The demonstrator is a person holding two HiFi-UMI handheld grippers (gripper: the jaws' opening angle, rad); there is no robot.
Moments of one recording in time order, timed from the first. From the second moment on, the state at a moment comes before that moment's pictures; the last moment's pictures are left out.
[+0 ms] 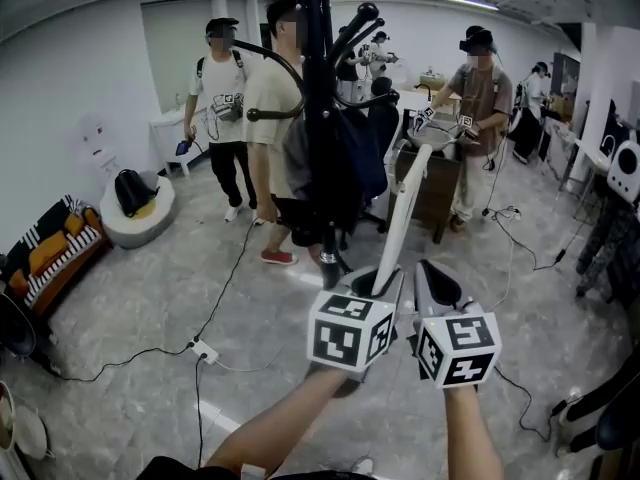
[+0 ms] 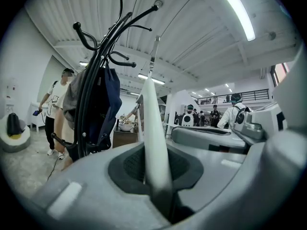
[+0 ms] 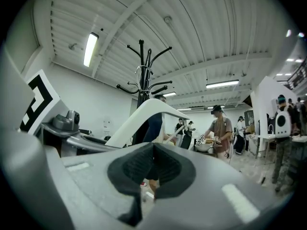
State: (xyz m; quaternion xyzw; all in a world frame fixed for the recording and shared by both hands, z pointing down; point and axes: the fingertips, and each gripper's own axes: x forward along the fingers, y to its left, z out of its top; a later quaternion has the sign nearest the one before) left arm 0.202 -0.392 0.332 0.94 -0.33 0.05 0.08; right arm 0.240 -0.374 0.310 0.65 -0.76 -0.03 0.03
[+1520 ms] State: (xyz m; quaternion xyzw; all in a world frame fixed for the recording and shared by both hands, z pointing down) left arm 0.201 -0.503 0.289 0.92 -0.38 0.02 0.09; right arm 0.233 -0.479 0.265 0.60 -0.79 -0.07 0.03
